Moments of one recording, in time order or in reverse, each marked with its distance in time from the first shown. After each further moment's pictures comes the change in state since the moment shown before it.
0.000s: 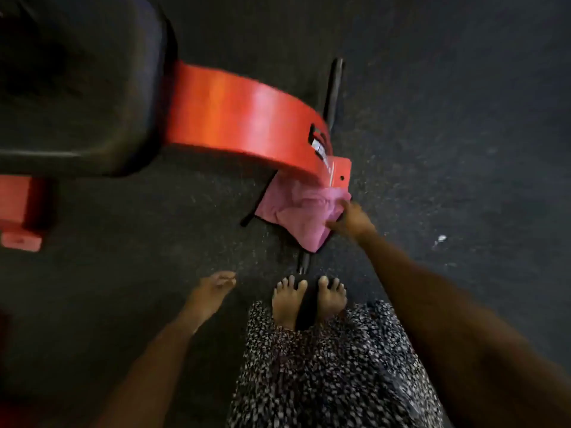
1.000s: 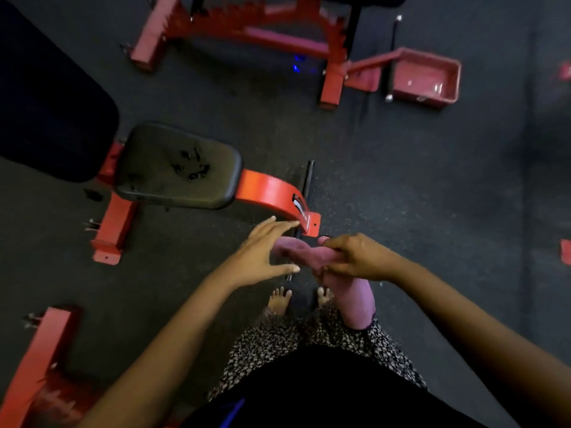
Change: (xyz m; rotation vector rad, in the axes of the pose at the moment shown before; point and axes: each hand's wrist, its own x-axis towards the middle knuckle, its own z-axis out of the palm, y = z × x) left_hand -0.368 0.150 -0.077 0.420 0.015 0.960; right_hand -0.427 -0.145 -0.223 -0.471 -0.075 -0.651
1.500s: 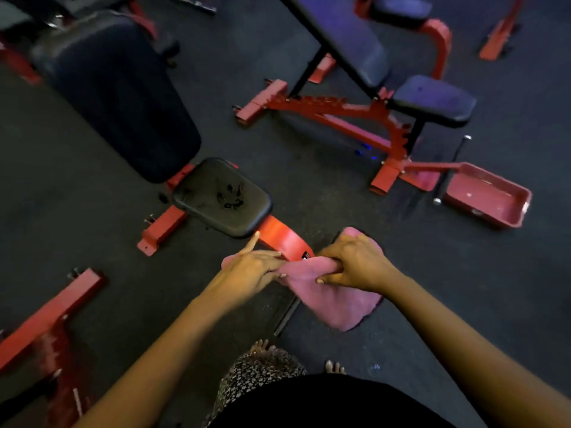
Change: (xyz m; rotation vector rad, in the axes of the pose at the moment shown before) left_hand 0.013 0.117 0.006 0.422 0.398 -0.073; right_hand 0.005 0.056 -0.118 -0.372 0.167 -0.419
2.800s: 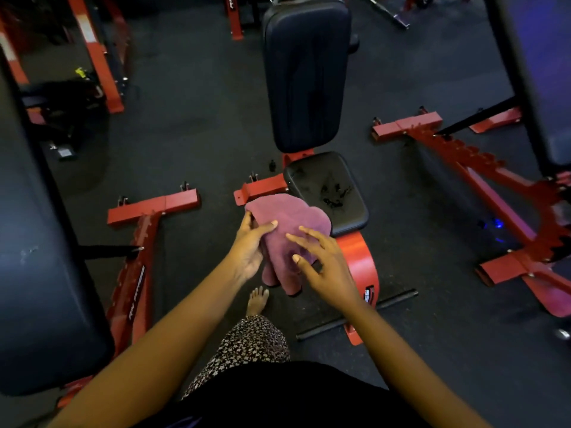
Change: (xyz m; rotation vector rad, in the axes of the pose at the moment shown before) left_hand -0.081 -0.040 0.009 -1.674 1.266 -0.841; right_hand 0.095 -0.126 0.070 0.541 0.153 -0.471
